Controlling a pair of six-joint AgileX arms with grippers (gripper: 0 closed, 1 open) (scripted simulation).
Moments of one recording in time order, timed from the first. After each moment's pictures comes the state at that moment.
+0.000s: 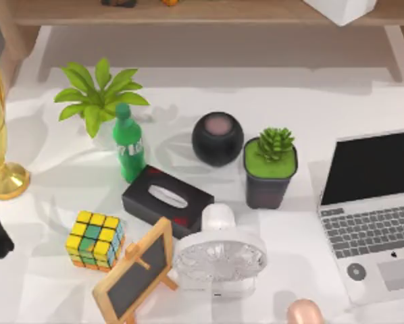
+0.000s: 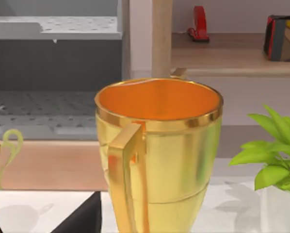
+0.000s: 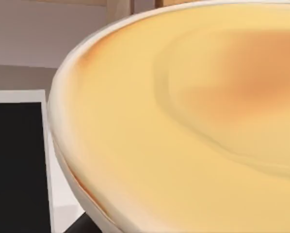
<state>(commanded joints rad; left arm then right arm) 0.00 0.00 0.00 0.00 0.00 0.00 -0.57 1.04 -0.01 0.91 -0.55 -0.13</state>
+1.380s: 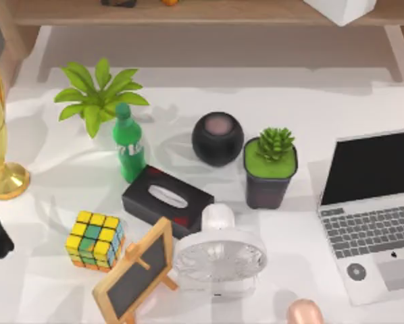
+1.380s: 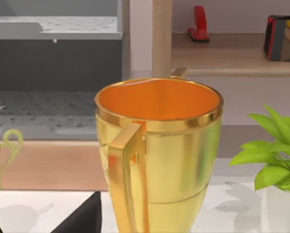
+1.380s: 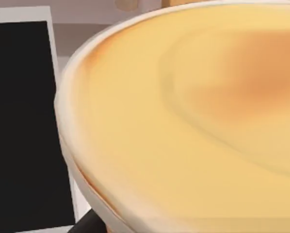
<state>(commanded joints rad) 0.00 0.00 0.00 0.00 0.00 0.00 -0.58 1.16 -0.07 0.99 -0.54 -0.13</state>
